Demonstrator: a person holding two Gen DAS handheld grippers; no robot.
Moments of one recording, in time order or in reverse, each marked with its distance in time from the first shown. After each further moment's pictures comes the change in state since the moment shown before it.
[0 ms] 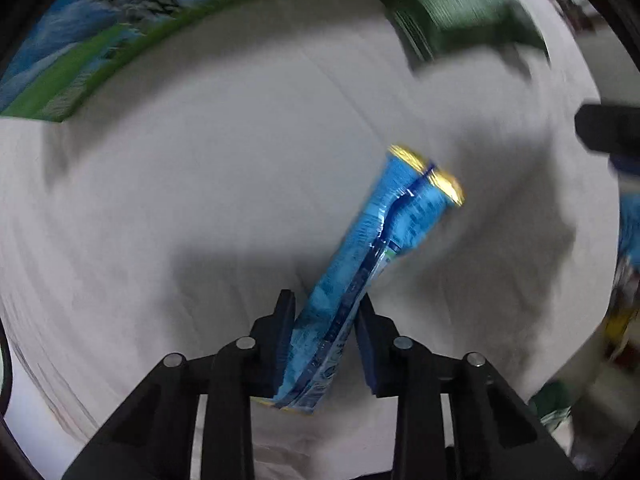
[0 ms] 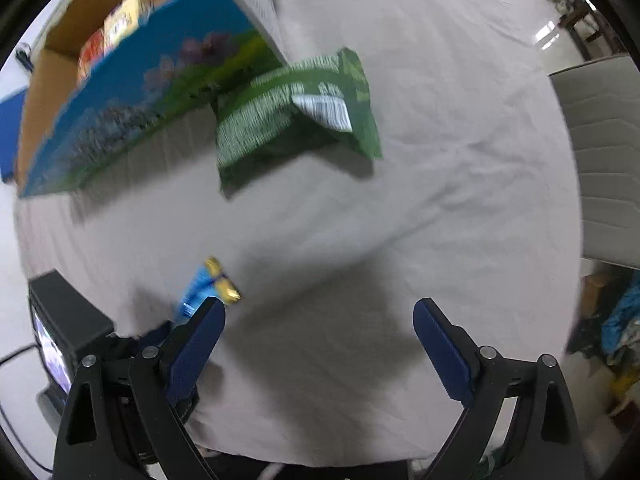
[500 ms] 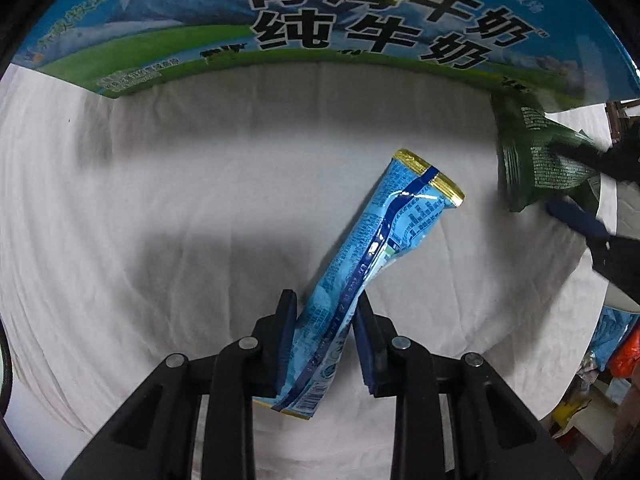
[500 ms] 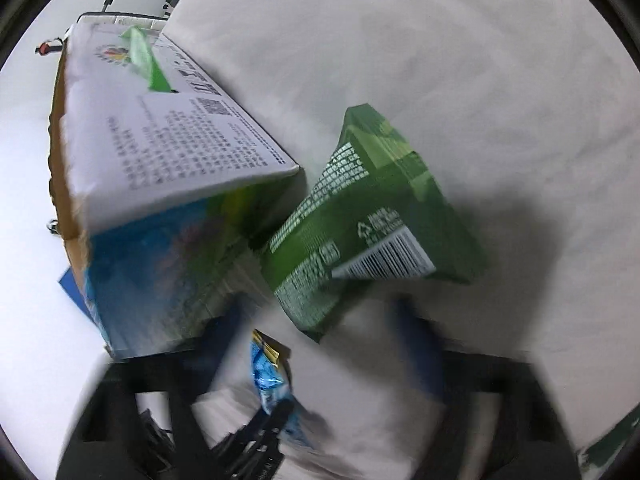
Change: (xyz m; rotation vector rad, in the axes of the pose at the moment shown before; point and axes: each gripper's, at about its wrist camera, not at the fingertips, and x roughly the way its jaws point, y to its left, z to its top) left arm -0.005 0.055 0.042 -0.265 -0.023 -0.066; right arm 0.055 -0.031 0.054 0.411 -0.006 0.369
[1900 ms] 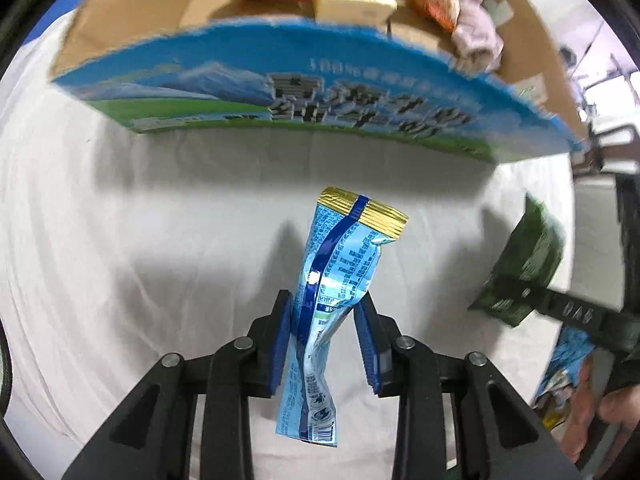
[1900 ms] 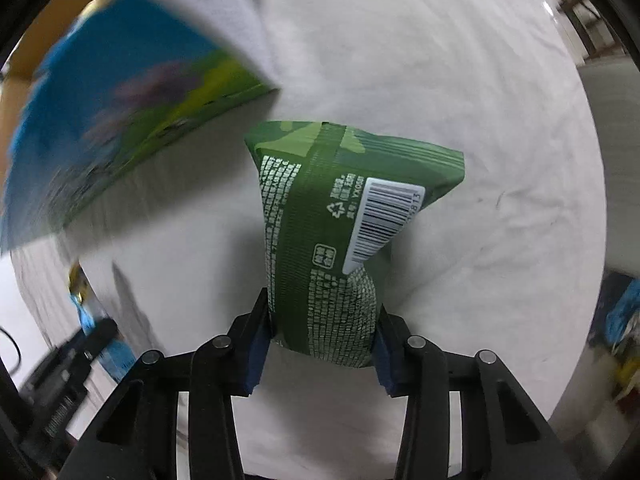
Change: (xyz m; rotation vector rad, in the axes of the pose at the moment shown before) left arm -0.054 0.027 -0.005 -0.055 -0.120 -0.137; right arm 0.034 0.038 -0.044 -0.456 0.050 -0.461
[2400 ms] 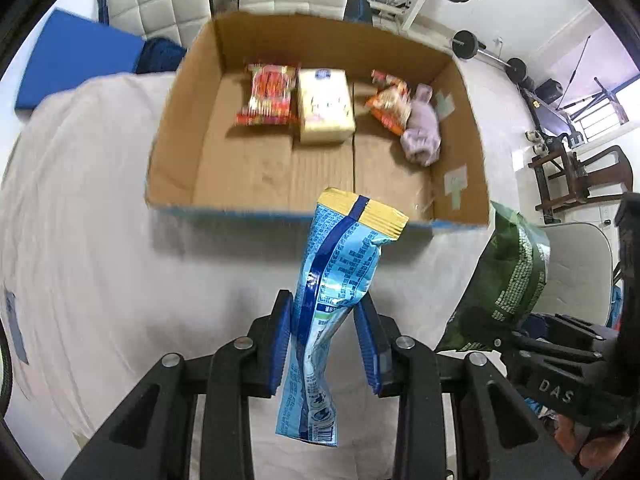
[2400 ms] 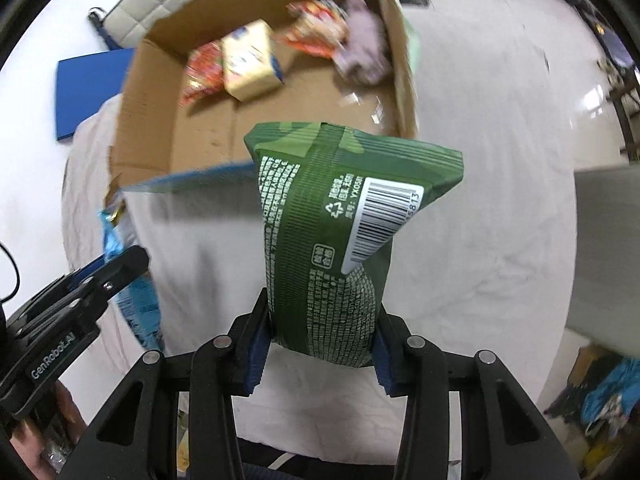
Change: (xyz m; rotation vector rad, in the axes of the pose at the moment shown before) left arm -0.114 -0.026 0.026 0.024 -0.178 0.032; right arm -0.115 0.085 0.014 -0.251 -0.132 0.059
